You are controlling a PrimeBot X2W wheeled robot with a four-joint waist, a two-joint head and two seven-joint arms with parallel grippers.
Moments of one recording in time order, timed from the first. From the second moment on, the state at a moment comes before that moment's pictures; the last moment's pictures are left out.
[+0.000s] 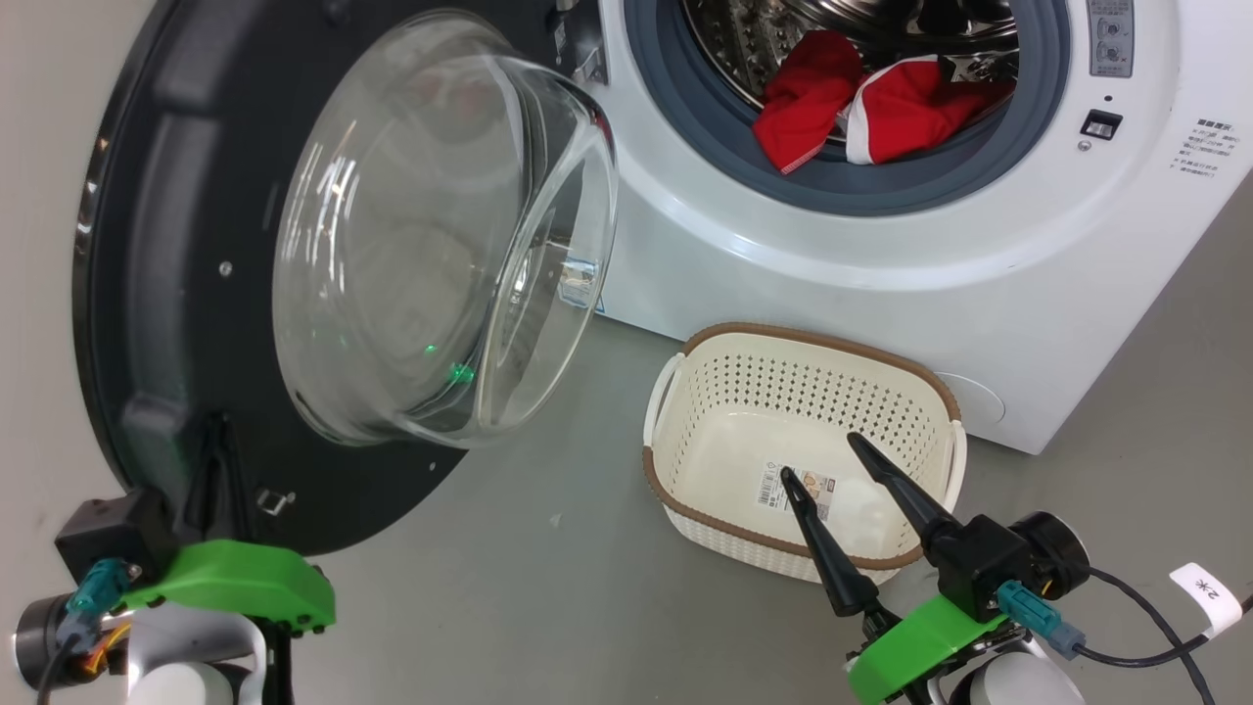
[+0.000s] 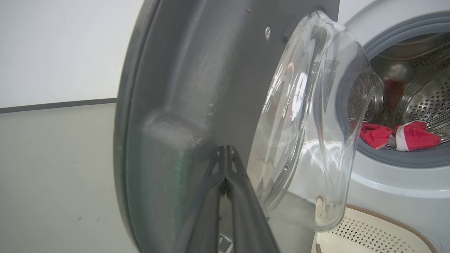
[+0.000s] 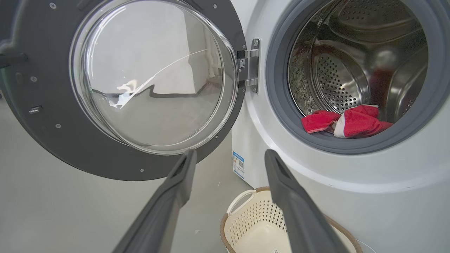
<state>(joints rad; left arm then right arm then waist) -0.23 0.17 -0.06 0.16 -0.35 0.27 -0.07 -0.14 -0.05 0.24 0.27 0.16 0.13 -0.26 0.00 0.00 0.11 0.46</state>
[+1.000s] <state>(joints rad) -0.47 0.21 0.01 0.56 -0.43 0.17 -0.22 -0.15 -0.05 0.25 0.28 0.11 0.13 -0.26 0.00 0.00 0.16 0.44</state>
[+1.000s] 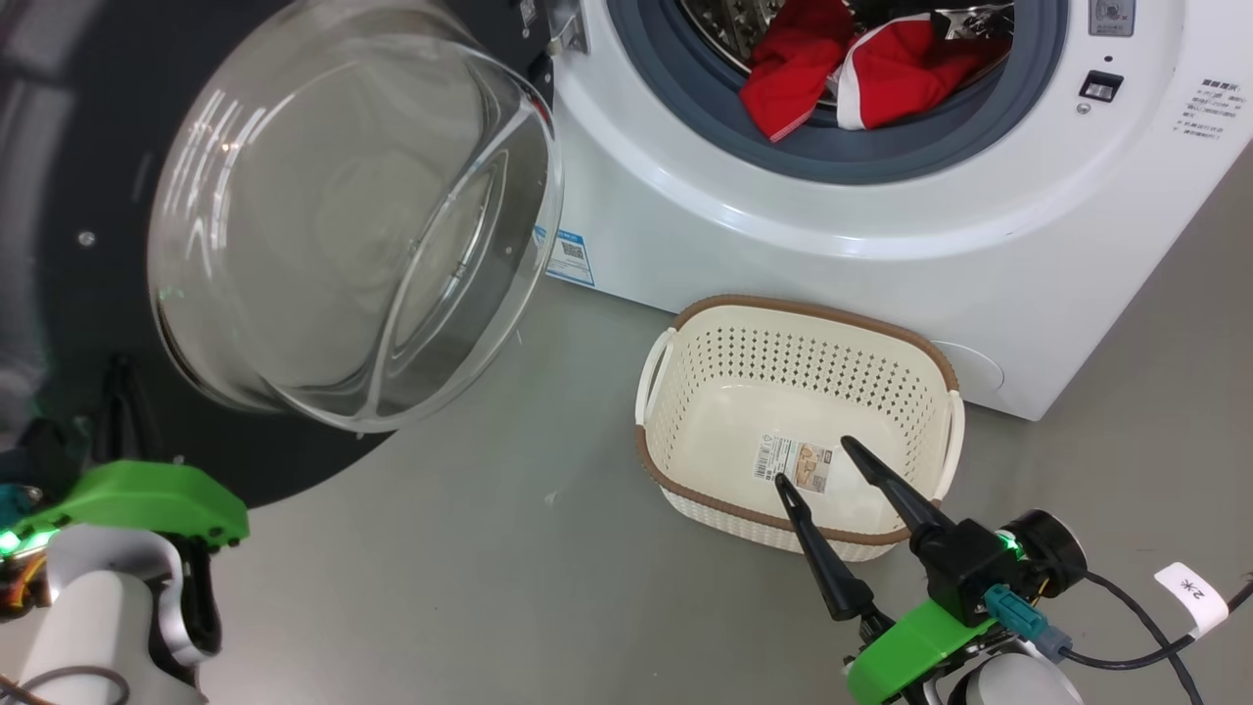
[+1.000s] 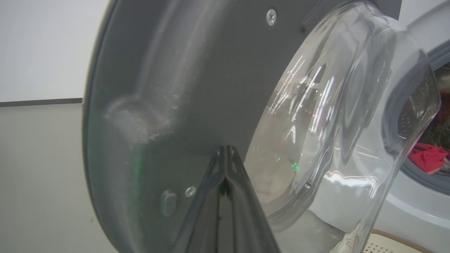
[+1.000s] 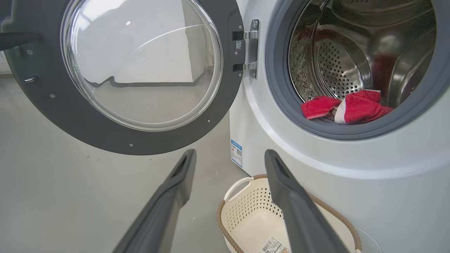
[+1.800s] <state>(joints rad) -0.57 0.22 0.09 0.73 -0.40 0.10 -0.25 -0.17 -0.06 0.27 0.29 0.10 0.13 -0.26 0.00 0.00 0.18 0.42</state>
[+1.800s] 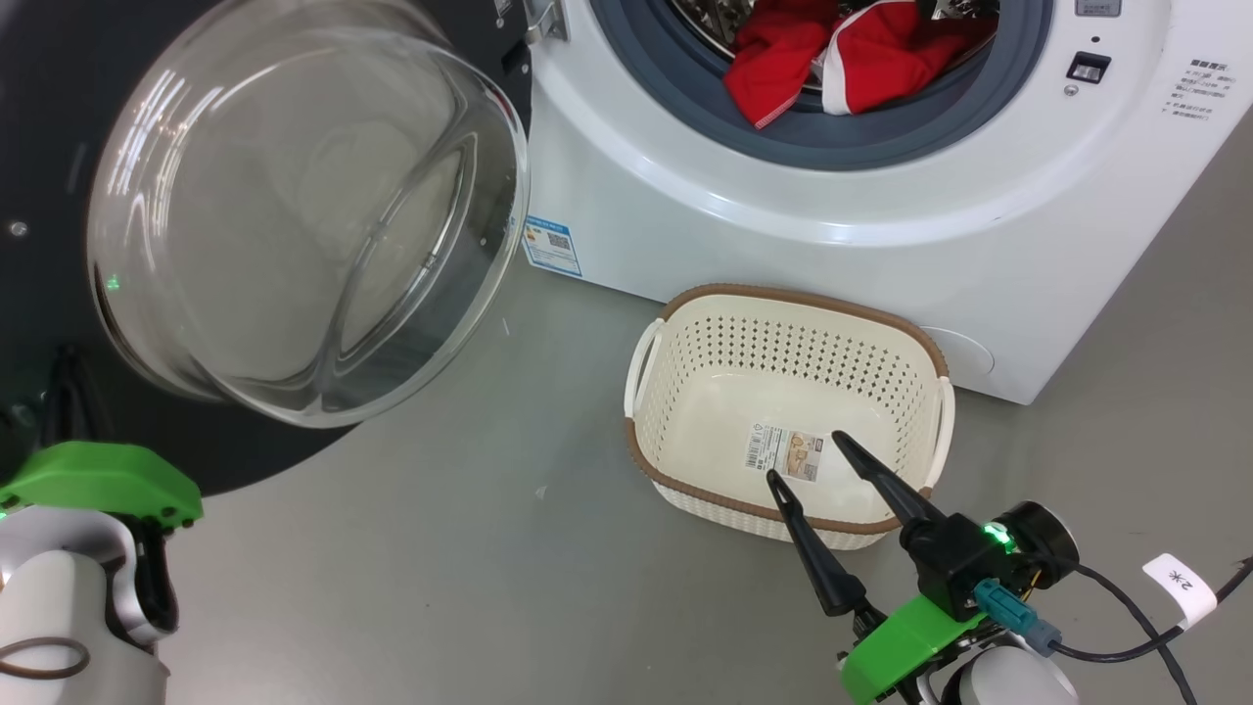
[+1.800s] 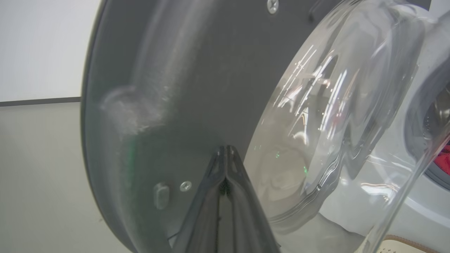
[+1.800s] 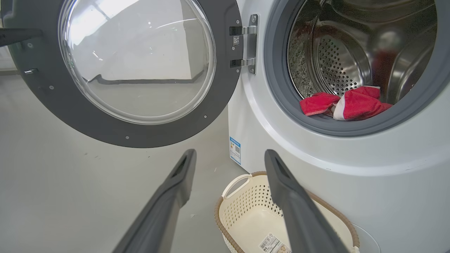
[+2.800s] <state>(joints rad) -0.34 0.13 -0.02 0.13 -0.33 0.00 -0.21 -0.17 -0.05 0.12 0.25 0.17 0.13 -0.26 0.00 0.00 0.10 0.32</state>
